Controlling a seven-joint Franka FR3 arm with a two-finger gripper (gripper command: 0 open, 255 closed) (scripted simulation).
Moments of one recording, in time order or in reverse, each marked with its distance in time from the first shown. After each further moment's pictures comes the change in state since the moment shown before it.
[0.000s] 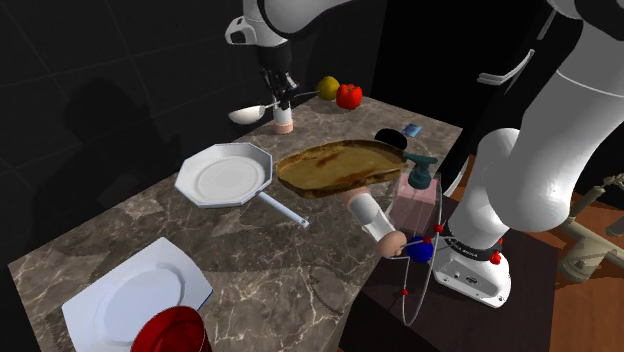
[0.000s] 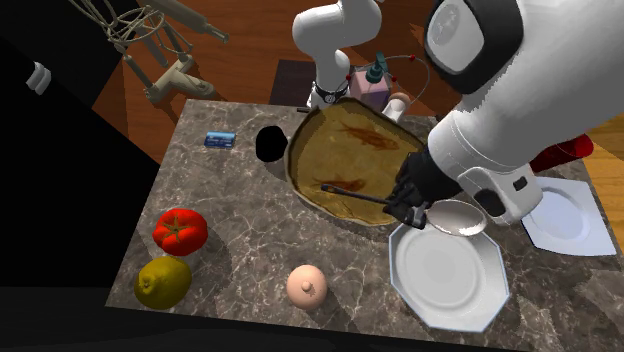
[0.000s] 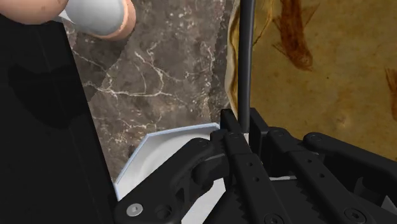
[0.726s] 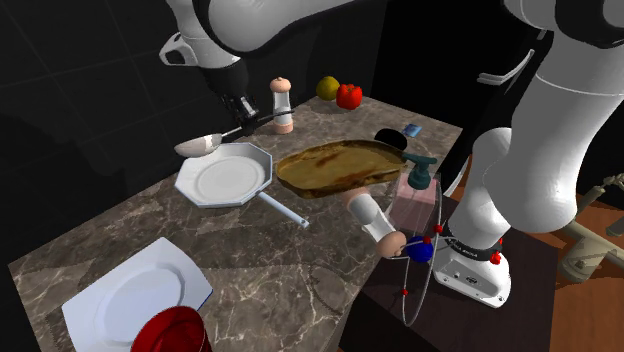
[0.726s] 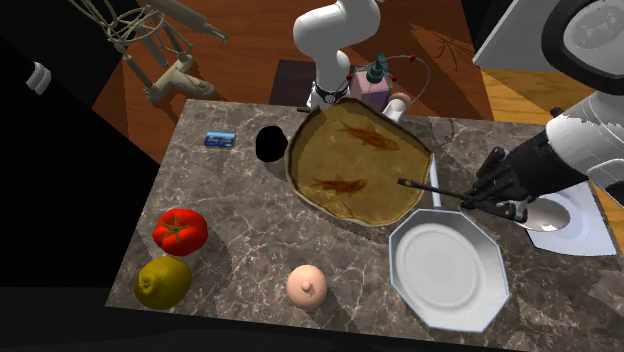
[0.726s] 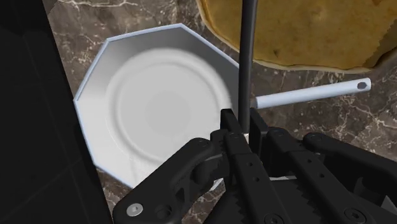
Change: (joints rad) arm 0.122 0.135 0.130 0.174 0.009 -0.091 0.235
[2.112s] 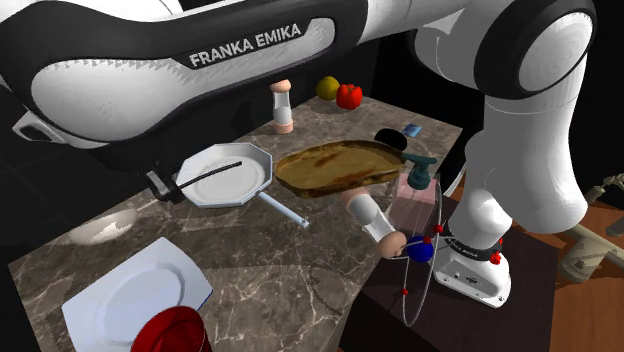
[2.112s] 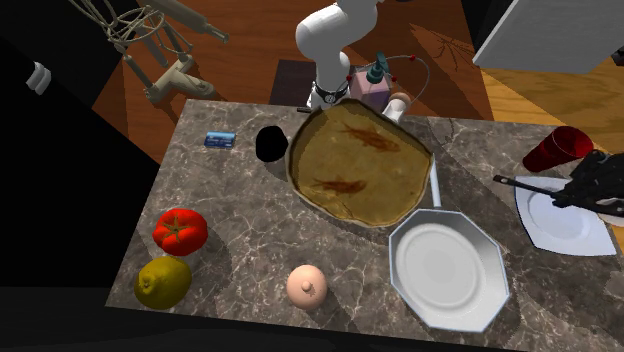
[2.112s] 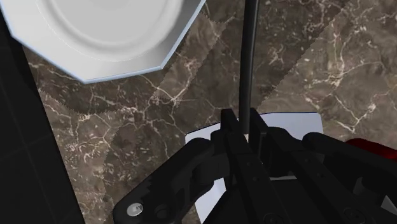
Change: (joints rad) arm 0.209 0.381 0.111 0.463 -0.047 -0.149 0.287
